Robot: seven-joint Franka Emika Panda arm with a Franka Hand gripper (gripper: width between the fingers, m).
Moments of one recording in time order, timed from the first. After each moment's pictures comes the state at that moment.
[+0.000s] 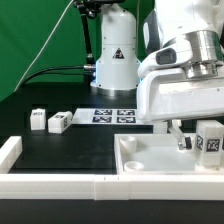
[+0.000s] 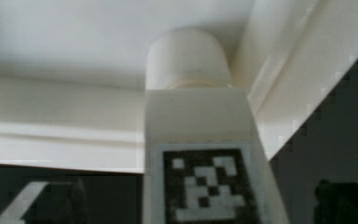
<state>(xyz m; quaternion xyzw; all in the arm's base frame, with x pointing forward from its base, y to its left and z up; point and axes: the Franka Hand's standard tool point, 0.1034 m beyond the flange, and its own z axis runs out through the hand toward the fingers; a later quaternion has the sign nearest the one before) 0.620 0.121 0.062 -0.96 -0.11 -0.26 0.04</state>
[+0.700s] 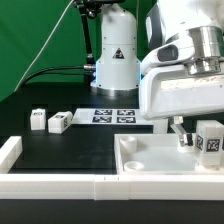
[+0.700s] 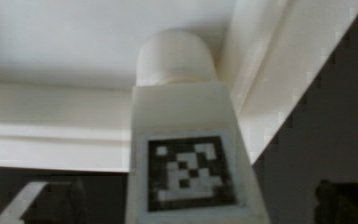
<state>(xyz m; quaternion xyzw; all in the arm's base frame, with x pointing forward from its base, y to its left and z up) 0.610 0.127 0.061 -0.98 -0.10 -0.18 0.05</state>
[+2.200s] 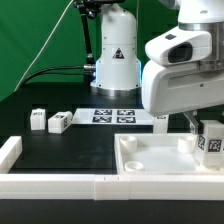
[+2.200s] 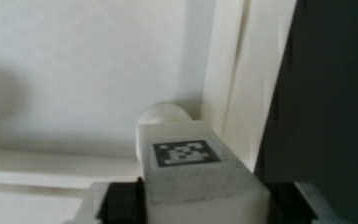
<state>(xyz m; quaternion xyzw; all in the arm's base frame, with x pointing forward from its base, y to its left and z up) 0.615 0.122 0.085 -0.99 -0.10 0.03 0.06</state>
